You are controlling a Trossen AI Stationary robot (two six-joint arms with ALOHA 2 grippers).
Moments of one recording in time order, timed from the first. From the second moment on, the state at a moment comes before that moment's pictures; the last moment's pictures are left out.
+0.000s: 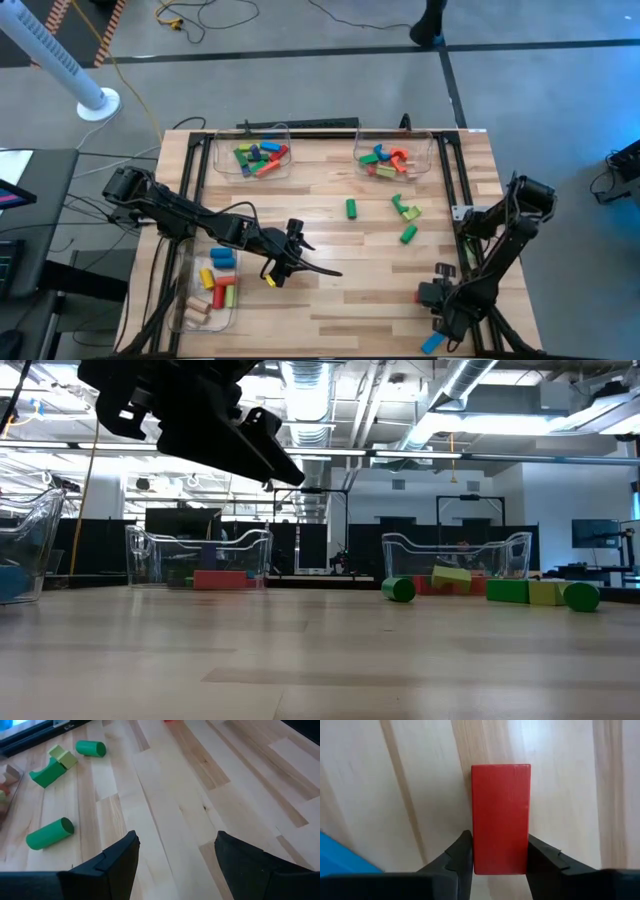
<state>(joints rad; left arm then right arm) -0.29 1.52 0.85 0.10 -0.14 0.22 1.06 1.59 0.84 -0.76 0.15 1.26</state>
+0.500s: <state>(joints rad) -0.29 1.52 0.85 0.21 -0.11 0.31 0.87 1.59 0.90 -0.66 0.30 1.09</state>
